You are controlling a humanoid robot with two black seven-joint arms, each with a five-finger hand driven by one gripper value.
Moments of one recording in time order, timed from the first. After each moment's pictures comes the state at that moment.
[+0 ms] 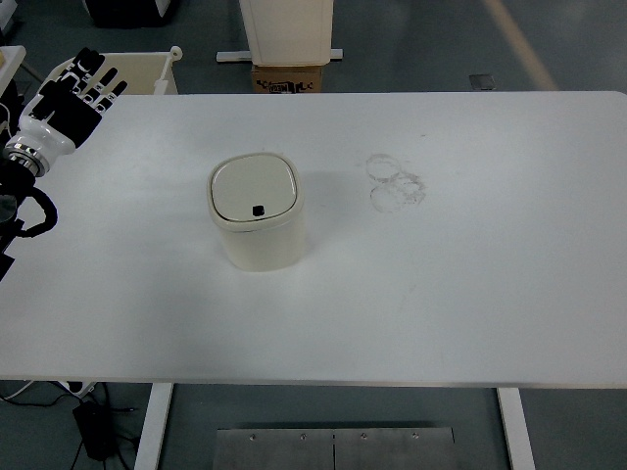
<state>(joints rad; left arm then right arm) -0.90 0.40 -0.77 -0.43 -0.37 -0.45 0.02 0.03 0.00 0.33 0.21 -0.15 0.03 0.06</state>
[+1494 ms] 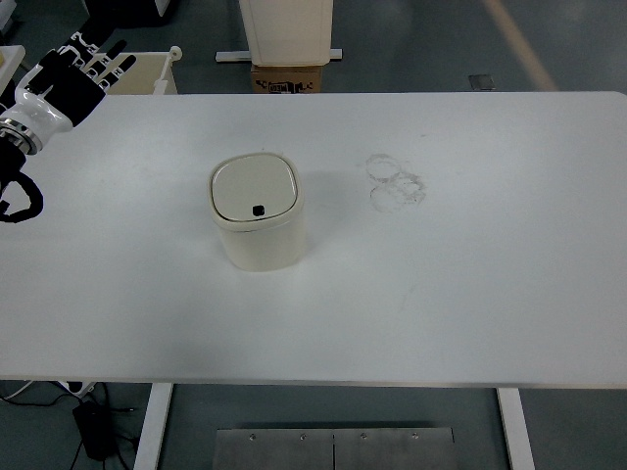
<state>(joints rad) -0.88 0.55 -0.75 -0.74 -0.36 -0.38 0.03 0.03 0.00 0.33 0.21 -0.15 0.03 0.06</state>
